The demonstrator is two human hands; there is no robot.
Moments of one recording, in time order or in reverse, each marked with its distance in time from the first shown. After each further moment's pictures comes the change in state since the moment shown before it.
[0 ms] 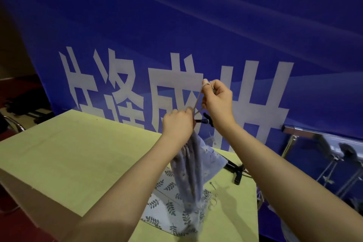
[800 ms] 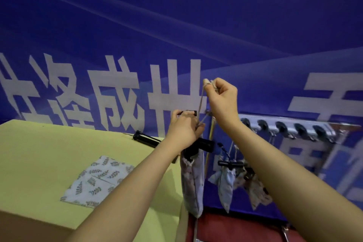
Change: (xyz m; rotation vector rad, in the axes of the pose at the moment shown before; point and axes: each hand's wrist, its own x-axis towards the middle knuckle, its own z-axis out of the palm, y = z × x) left_hand -0.073 0.244 -0.058 -0.406 -0.060 0.316; right_hand -0.071 -0.103 -0.253 -0.219 0.153 -0.177
